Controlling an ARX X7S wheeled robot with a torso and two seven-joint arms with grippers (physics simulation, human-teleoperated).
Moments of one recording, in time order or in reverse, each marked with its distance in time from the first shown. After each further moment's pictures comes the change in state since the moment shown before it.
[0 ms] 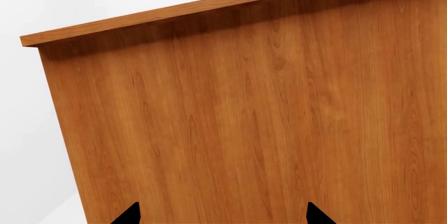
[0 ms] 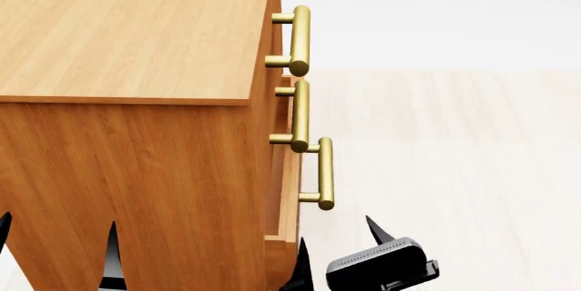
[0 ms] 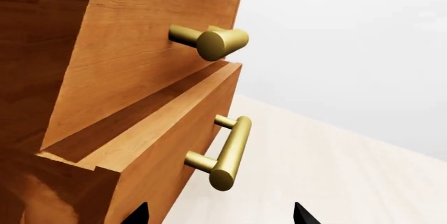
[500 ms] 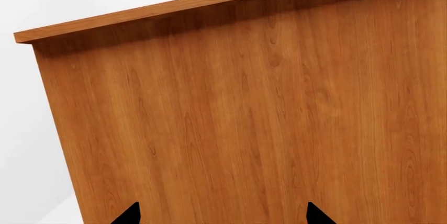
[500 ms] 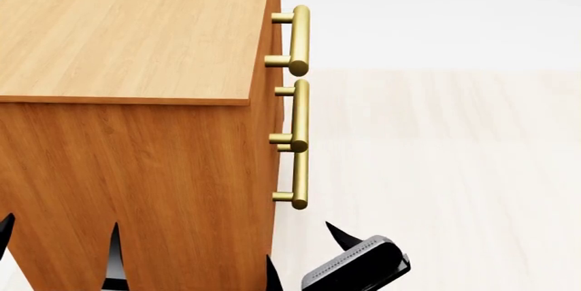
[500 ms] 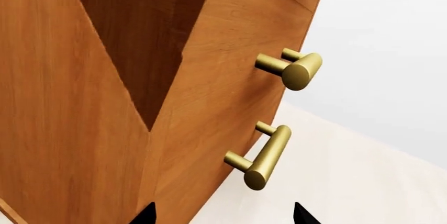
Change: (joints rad) left arm -0.002 -0.006 0.012 -0.008 -0.005 0.005 -0.011; right arm -0.042 0.068 -0.067 -0.212 0.054 0.126 -0.150
